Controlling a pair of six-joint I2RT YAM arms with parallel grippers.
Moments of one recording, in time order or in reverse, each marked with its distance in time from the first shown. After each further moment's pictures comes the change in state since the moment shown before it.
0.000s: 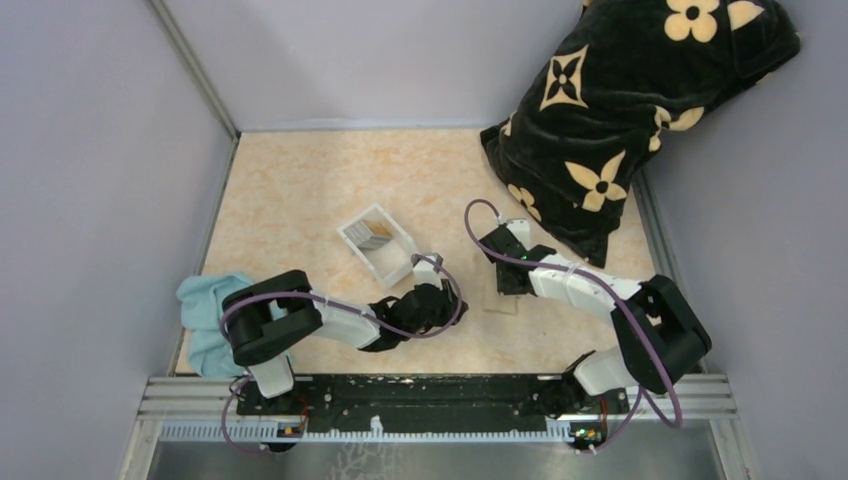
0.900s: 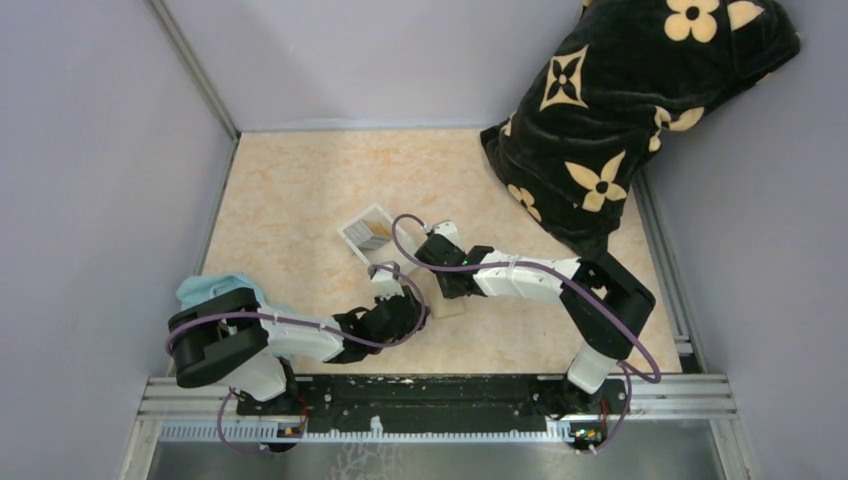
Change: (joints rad) left arm 0.000 -0.276 -0.223 -0.191 -0.176 -0.137; right arm 0.302 0.286 0.267 0.082 -0.045 -0.069
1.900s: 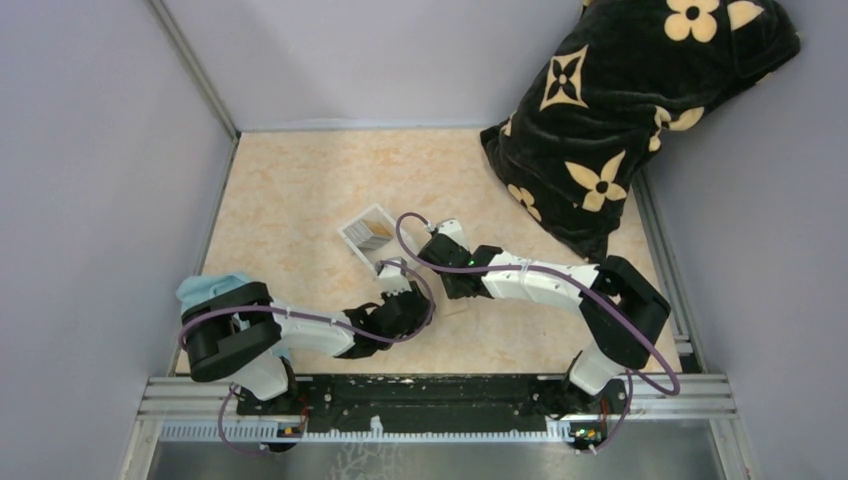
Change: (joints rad) left arm 0.000 0.068 0.074 -0.026 -0.042 -0.003; right arm 0.018 -0.082 0.000 -0.081 0.033 0.007
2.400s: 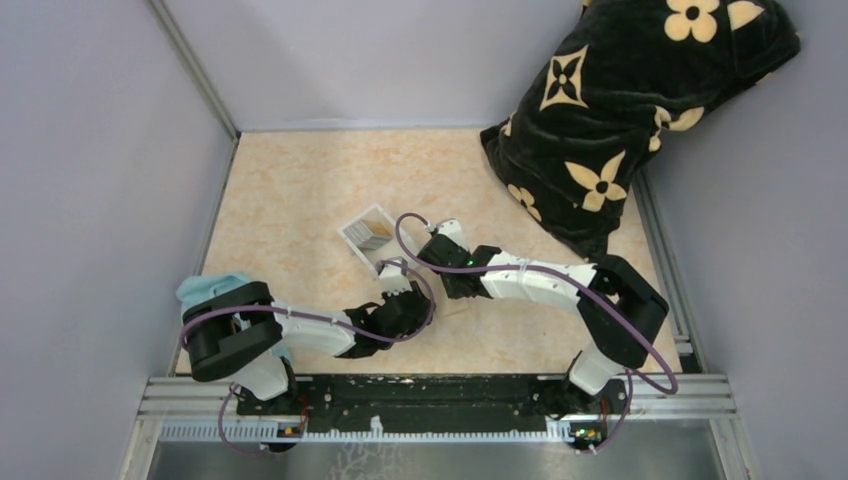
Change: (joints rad) left arm 0.000 0.008 0.009 0.000 0.000 -0.001; right arm 0.000 0.005 0.000 0.004 0.011 -0.001
